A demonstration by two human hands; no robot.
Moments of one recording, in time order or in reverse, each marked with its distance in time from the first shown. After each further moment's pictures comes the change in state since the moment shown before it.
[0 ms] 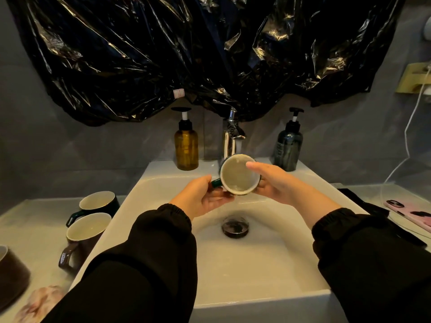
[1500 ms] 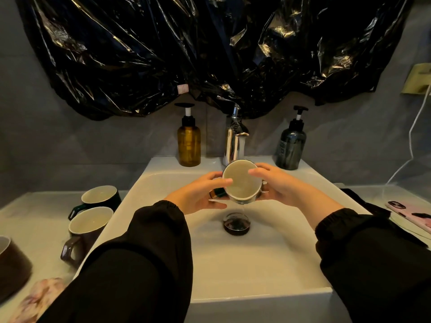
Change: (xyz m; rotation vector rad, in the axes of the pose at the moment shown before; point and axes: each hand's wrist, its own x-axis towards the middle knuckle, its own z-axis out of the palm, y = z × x) left_hand 0.016 0.000 -0.021 0.564 -0.273 0.166; right_hand 0.004 0.009 -0.003 -0.193 -0.011 0.024
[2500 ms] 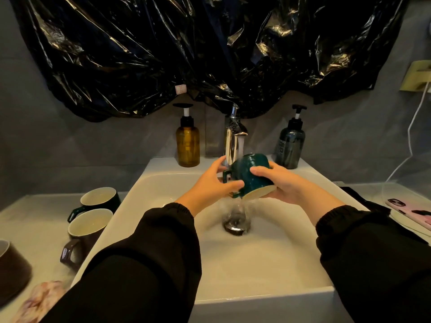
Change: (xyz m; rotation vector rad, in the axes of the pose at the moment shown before) left_hand 0.004 0.007 0.020 0.297 0.222 0.304; right_hand 0.008 0.007 -0.015 0.163 -0.071 -0.048
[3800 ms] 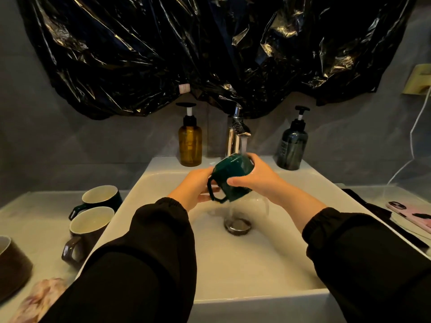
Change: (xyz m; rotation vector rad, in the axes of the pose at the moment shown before) left_hand 0.004 -0.005 -0.021 -0.326 0.130 -0.384; right_hand 0.005 -0.009 0.049 -0.404 0.178 -0.218
